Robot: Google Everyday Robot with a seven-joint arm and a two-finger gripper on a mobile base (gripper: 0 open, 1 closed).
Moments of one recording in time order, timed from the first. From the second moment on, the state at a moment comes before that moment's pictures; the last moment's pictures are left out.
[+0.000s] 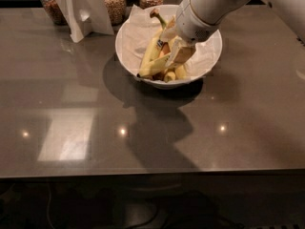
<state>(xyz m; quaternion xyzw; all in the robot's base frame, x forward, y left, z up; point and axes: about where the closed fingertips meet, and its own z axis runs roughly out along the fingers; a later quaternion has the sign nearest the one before) 0.620 -0.065 0.934 -0.74 0.61 -0.02 0.29</state>
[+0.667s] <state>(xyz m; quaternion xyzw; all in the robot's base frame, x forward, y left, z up) 0.629 -0.058 0.909 -0.75 0.60 -0.01 0.28</state>
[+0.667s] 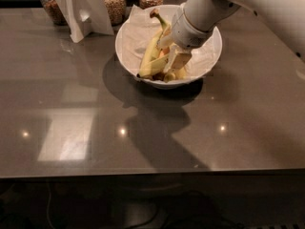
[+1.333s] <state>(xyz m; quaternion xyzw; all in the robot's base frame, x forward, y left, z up) 0.637 -0.062 0.894 -0.75 0.61 -0.02 0.26</state>
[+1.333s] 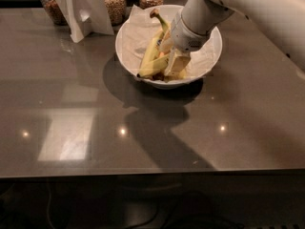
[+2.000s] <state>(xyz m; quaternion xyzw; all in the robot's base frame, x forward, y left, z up) 0.646 -0.068 0.892 -0.74 0.63 -0.02 0.26</state>
